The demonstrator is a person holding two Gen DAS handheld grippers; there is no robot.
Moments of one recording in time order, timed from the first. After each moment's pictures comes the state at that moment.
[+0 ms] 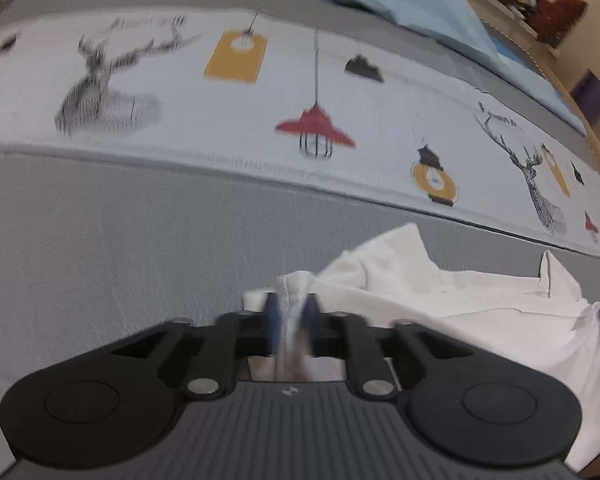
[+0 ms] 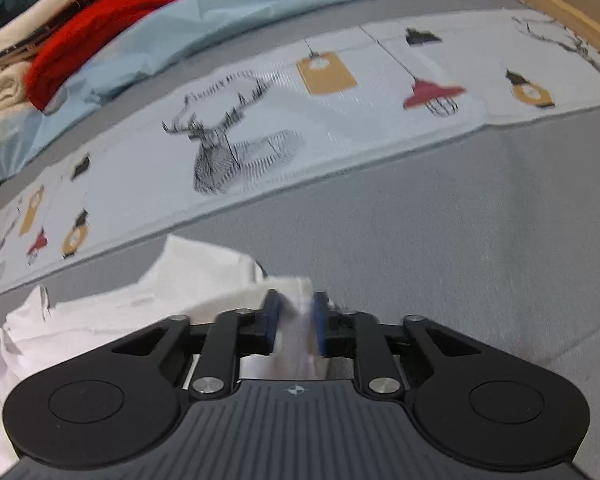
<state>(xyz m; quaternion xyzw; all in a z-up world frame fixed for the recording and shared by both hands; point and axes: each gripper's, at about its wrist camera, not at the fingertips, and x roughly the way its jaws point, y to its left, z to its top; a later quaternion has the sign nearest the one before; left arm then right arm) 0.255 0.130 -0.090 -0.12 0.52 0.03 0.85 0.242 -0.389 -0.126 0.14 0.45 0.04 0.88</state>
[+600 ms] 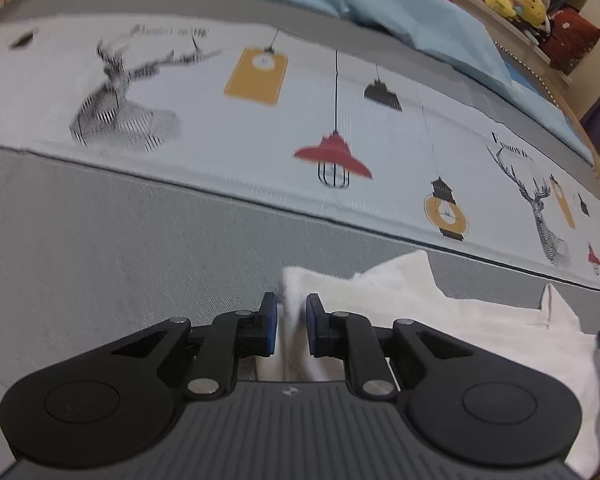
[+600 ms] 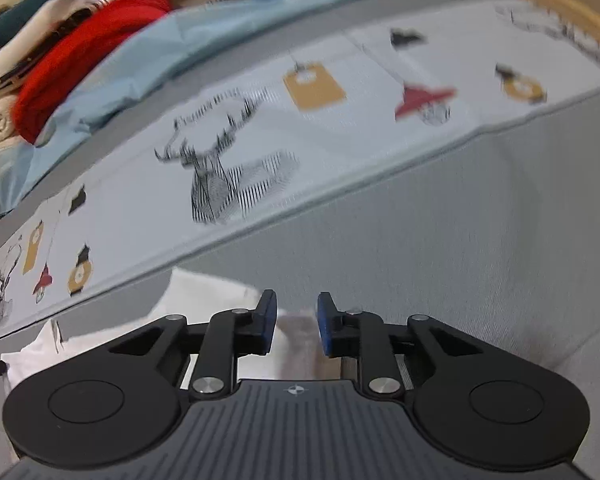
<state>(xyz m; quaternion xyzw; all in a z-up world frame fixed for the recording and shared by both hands) 0.264 0.145 -0.096 -0.16 0.52 0.05 0.84 0.261 -0.394 -0.131 0.19 0.48 0.02 0.85</state>
